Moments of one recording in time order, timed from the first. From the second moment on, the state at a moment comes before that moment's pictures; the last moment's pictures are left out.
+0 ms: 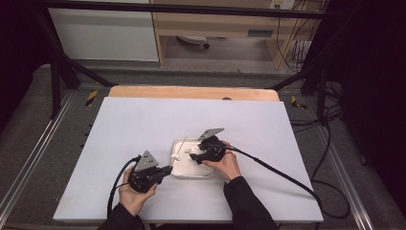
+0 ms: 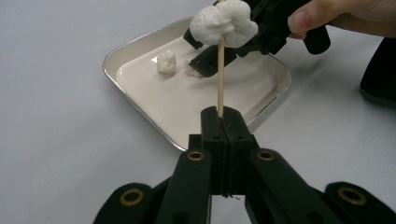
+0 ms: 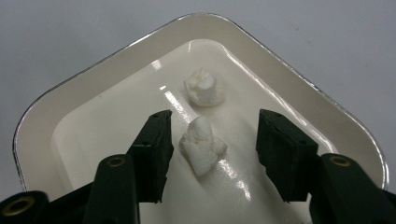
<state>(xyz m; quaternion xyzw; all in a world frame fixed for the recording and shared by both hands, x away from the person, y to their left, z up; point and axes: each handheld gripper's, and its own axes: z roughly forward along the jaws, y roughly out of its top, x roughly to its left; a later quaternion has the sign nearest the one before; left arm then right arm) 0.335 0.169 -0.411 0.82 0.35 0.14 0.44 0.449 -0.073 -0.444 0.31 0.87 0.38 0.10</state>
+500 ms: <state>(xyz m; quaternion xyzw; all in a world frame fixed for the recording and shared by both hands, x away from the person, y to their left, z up) 0.335 0.168 -0.411 0.82 0.35 0.14 0.44 0.448 -0.073 -0.448 0.28 0.88 0.37 0.11</state>
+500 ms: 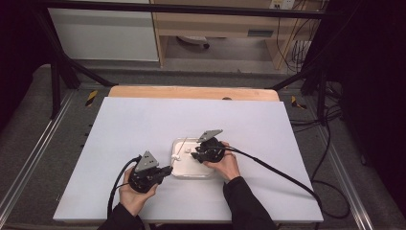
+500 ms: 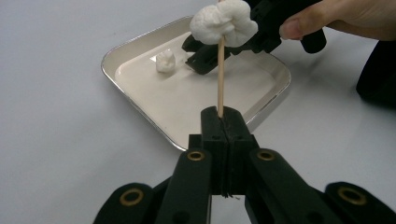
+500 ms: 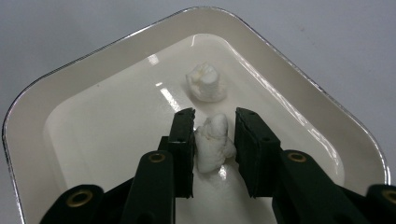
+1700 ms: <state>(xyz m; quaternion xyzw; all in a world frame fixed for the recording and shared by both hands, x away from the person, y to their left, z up) 0.329 0.159 -0.409 0.83 0.32 0.13 0.44 0.407 -0.111 -0.368 0.25 0.84 0.46 0.11</state>
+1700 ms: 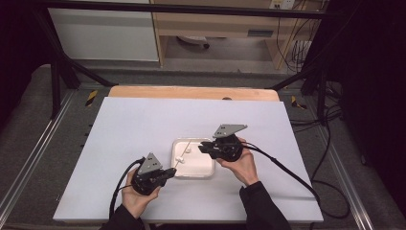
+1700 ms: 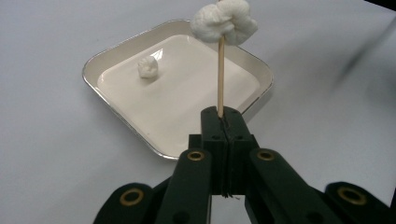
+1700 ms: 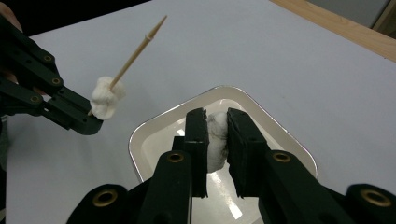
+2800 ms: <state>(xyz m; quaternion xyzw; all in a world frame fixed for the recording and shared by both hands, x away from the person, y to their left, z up) 0.321 0.140 -0.410 0.85 0.28 0.13 0.43 0.390 -0.139 -0.334 0.25 0.78 0.57 0.06</state>
